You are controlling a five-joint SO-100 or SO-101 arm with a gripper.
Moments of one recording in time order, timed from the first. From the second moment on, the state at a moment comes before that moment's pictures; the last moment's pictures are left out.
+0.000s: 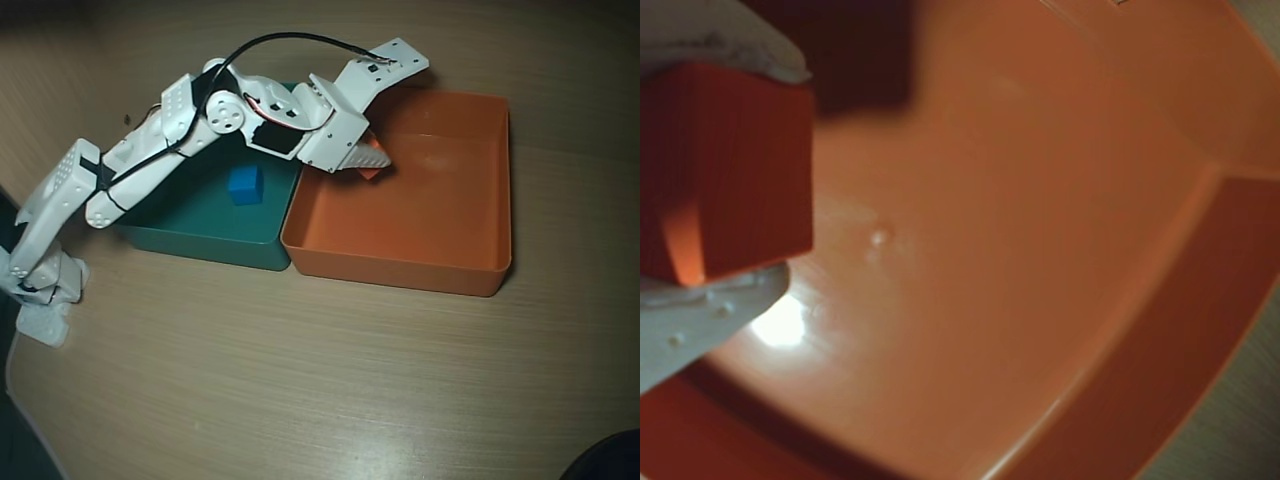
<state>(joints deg) -27.1 26.5 1.1 64.3 -98.5</state>
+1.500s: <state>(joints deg) -27.1 25.0 -0.3 64.3 -98.5</state>
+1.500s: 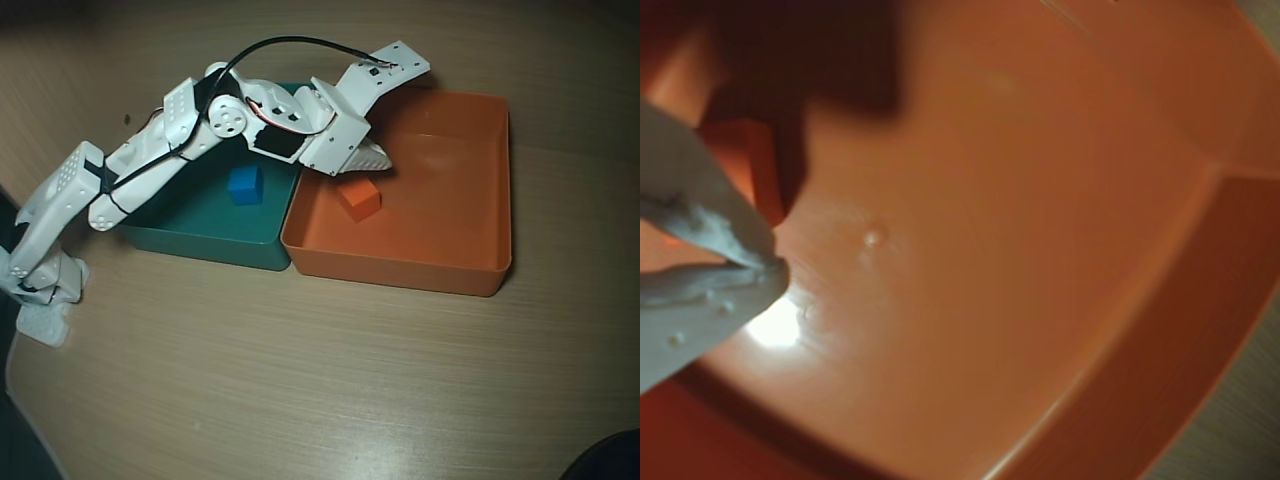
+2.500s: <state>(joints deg) -16.7 89.3 61.1 64.5 -98.5</state>
